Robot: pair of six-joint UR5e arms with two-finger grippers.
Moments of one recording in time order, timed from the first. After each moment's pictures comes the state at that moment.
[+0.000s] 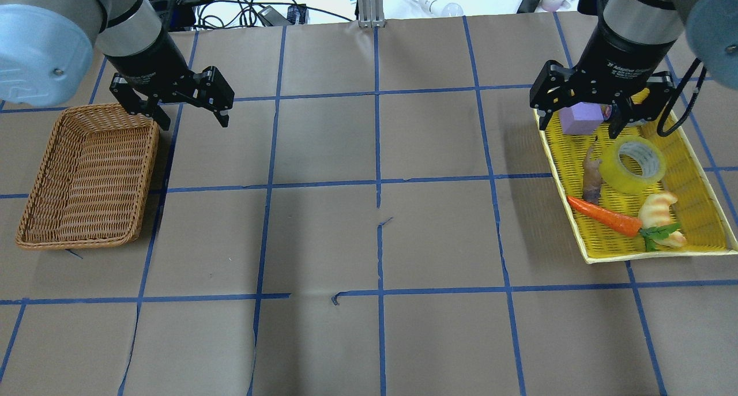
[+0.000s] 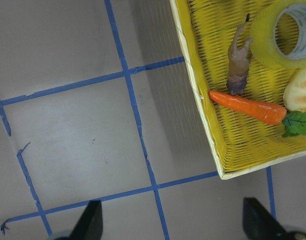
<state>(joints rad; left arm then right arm) -1.52 -1.66 -1.57 -1.52 1.57 0.04 1.49 -1.59 1.60 -1.50 -1.58 0.14</state>
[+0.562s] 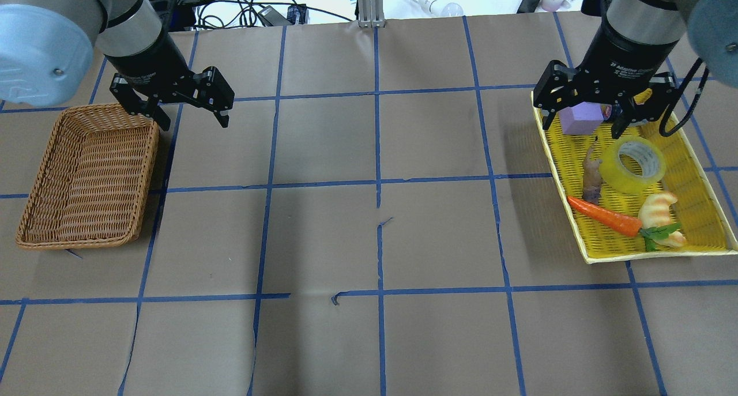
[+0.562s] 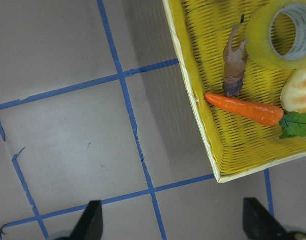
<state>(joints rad) -1.52 -1.66 -1.57 -1.53 1.57 0.04 1.45 -1.57 1.61 -1.51 -1.58 0.13</state>
